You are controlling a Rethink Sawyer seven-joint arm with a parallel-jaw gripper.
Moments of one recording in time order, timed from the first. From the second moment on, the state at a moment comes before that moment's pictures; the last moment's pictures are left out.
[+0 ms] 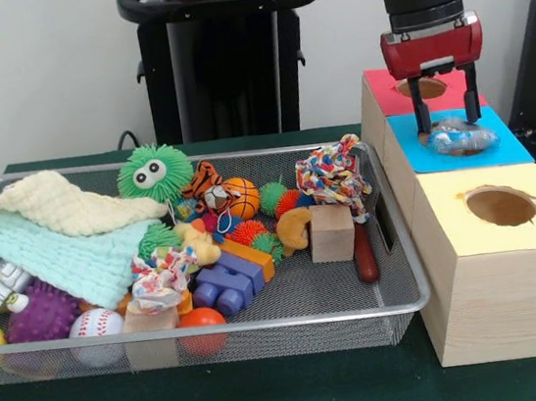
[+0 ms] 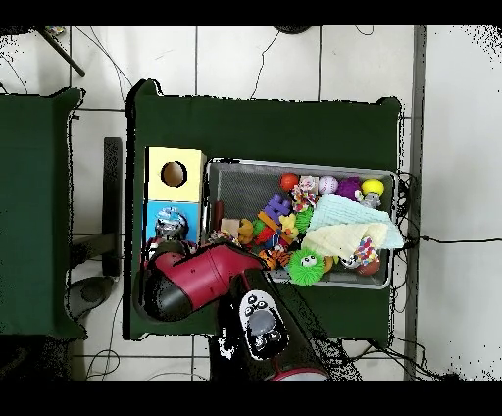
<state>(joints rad) -0.21 -0.80 0.34 1.98 -0.46 0.16 2.34</state>
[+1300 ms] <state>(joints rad) -0.26 -0.93 0.34 1.98 -0.43 0.21 2.34</state>
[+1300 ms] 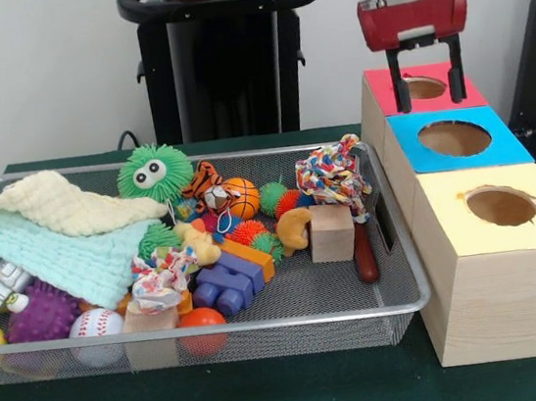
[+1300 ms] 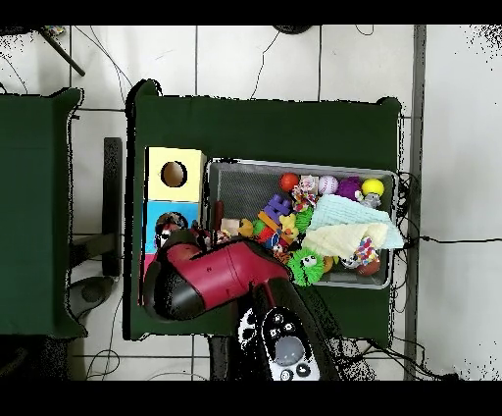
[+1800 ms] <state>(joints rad) 0.00 -0.97 0.07 1.96 -0.40 0.32 2.39</state>
